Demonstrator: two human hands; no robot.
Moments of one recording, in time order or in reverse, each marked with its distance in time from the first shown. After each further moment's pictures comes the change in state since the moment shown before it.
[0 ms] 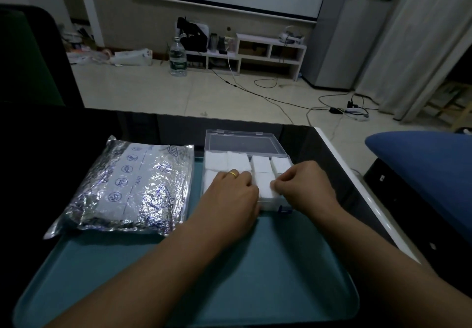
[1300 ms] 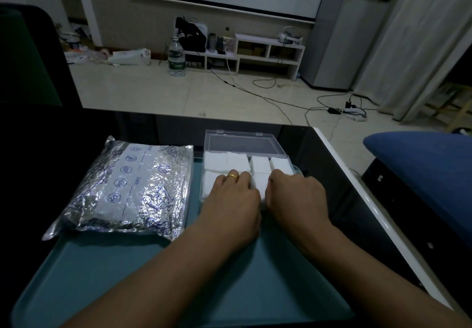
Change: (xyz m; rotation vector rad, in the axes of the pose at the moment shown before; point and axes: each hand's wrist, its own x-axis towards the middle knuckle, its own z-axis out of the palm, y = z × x) left_hand -0.002 0.011 0.000 -0.008 -0.011 -0.073; right_hand -0.024 -0.010 0.013 -0.631 0.168 -0.412
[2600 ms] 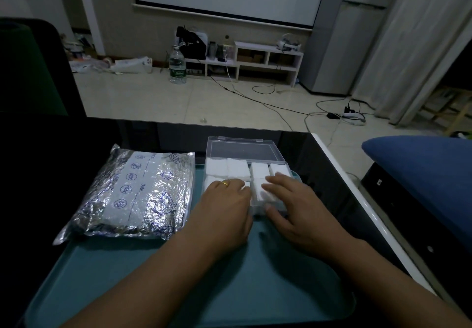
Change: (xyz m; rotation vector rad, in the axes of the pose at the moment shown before) left_hand -0.011 -0.017 -0.007 -0.026 0.096 0.084; right_hand -0.020 0.035 0.005 0.414 -0.082 -0.304
